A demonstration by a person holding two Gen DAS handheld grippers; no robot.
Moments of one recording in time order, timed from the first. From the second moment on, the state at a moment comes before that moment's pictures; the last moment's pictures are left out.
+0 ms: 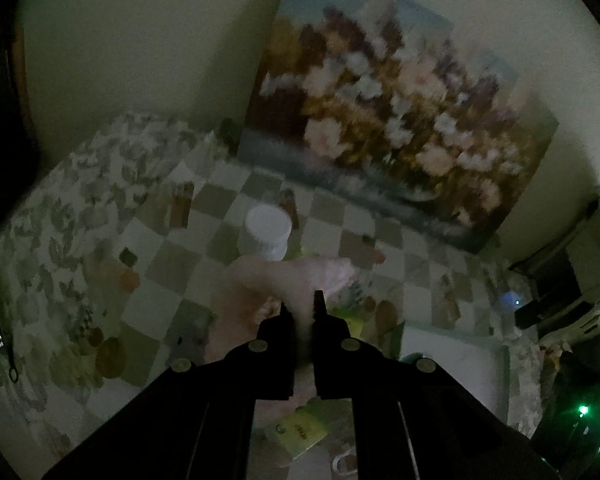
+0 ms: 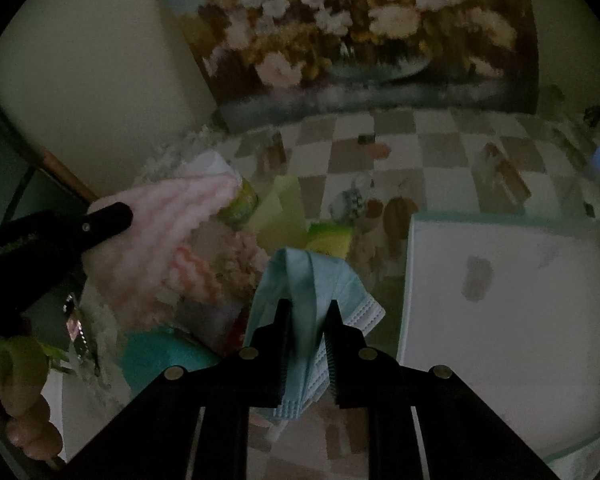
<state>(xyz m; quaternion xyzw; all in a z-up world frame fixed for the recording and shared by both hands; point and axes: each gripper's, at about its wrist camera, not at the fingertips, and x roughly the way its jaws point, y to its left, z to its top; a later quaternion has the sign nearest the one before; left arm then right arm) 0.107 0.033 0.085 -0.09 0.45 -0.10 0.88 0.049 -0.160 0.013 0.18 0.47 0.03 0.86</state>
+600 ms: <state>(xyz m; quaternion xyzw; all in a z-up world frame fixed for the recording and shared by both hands) 0.062 -0.011 0.146 -0.06 0.37 -0.18 0.91 0.014 -0.219 0.078 0.18 0.39 -0.05 0.90</state>
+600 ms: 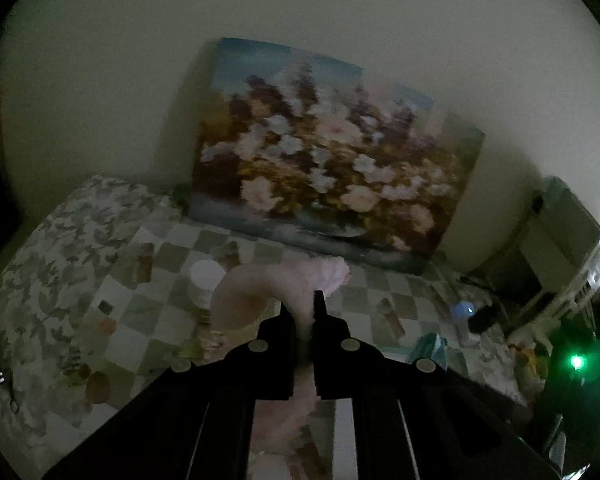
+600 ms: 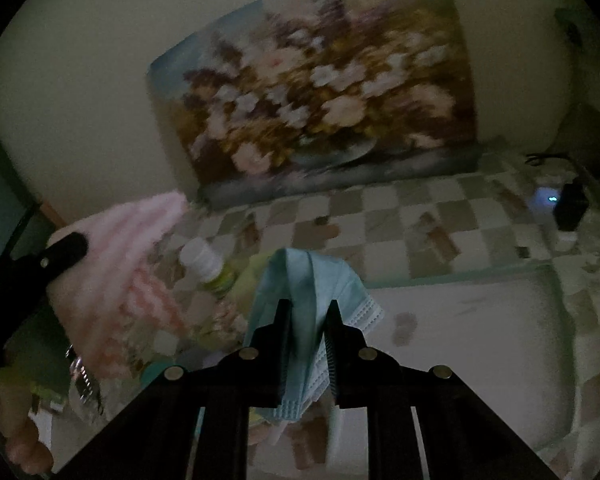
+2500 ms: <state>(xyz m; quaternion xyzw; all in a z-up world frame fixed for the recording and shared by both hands) 0.049 -0.199 -0.044 0.04 0.61 -0.24 0.76 -0.026 -0.380 -0.073 0.21 0.57 -0.26 0.75</state>
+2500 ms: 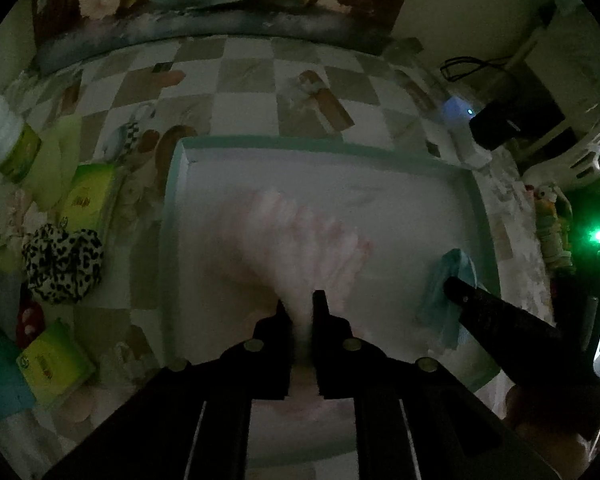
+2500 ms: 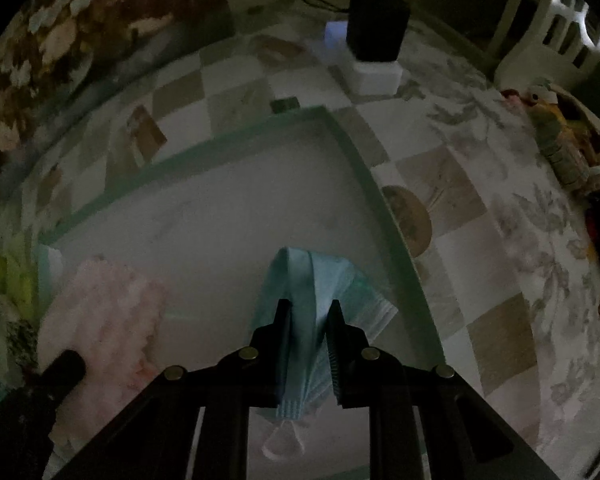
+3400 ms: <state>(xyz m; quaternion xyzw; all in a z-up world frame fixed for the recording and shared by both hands) 0.056 -0.185 0.000 0.03 0.56 -0.23 0.79 -0.020 -0.371 -0.043 0.18 0.56 -0.27 0.76</state>
